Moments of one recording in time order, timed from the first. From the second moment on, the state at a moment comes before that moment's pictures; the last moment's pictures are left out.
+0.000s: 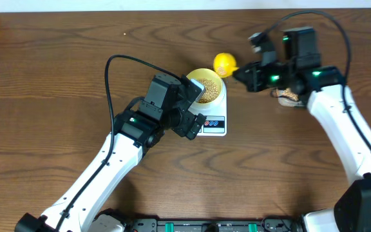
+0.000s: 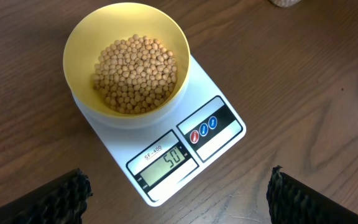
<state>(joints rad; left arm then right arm) -0.50 1.35 1.02 -0.56 0.21 0.12 0.17 1.61 1.32 -0.58 -0.69 0.14</state>
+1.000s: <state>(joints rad) -0.50 1.35 1.02 -0.56 0.21 0.12 -0.30 1.49 1.32 -0.82 -0.64 0.07</state>
